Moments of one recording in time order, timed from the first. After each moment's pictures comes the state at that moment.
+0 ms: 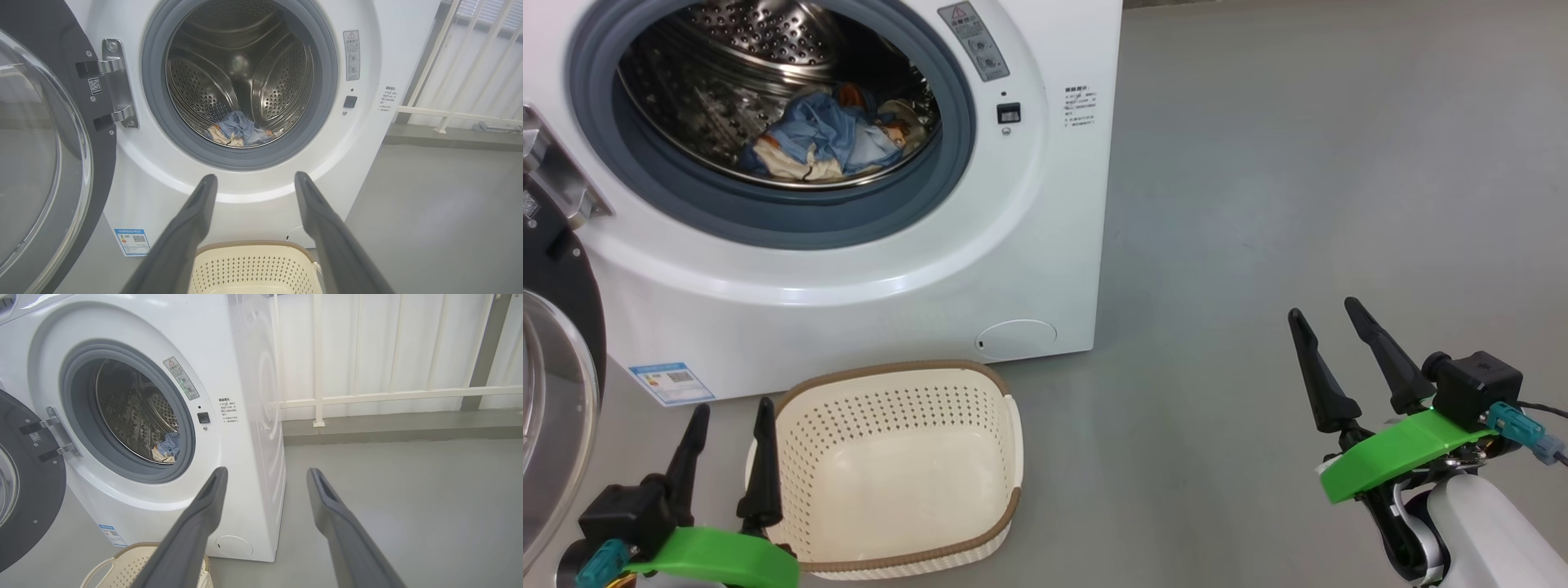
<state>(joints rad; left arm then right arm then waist) -0.16 0.24 -0.15 0.32 -0.46 0.03 -0.24 -0.28 -0.24 0.25 0.35 0.47 0.13 -0.25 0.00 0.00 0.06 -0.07</state>
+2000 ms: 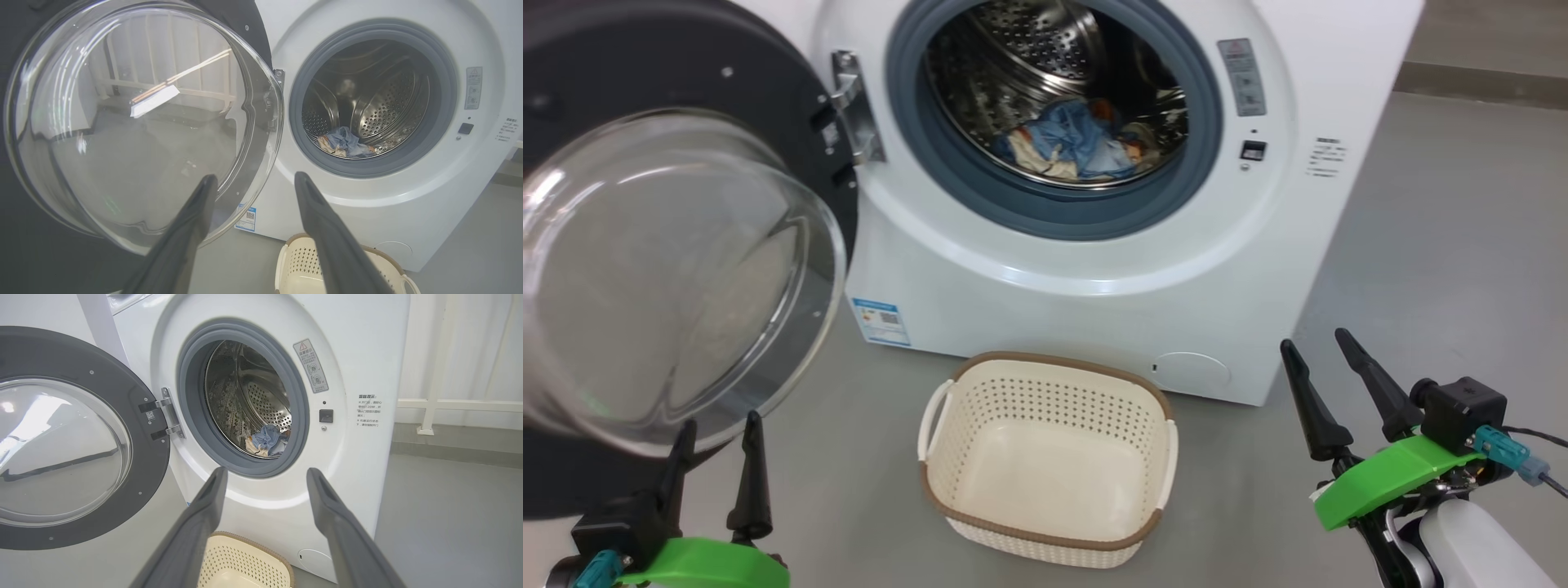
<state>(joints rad) -0.13 0.27 -0.16 0.32 -0.47 0.09 -0.24 -0.24 -0.23 0.27 0.37 0.48 0.13 -0.25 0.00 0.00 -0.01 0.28</state>
